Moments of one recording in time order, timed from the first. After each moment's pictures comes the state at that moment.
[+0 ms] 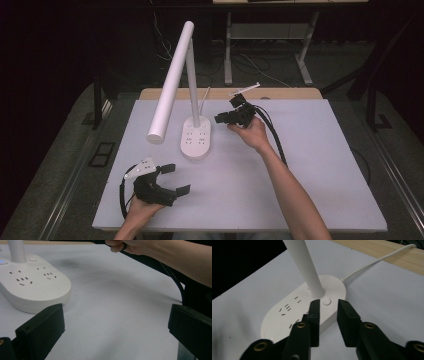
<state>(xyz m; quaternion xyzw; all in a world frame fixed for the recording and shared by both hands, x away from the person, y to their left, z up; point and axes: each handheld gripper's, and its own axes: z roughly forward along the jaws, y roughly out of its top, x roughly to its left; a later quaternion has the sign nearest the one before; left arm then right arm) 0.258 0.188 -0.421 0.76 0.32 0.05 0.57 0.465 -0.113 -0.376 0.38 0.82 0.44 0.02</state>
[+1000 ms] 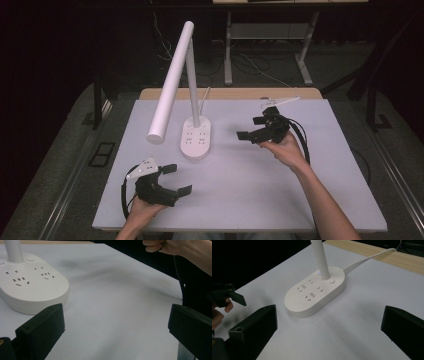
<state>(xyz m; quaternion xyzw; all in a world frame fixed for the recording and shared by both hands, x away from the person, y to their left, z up) 0.258 0.183 -0.422 0.76 0.32 0.05 0.57 0.389 -0.189 -0.351 0.36 0.80 0.47 0.04</state>
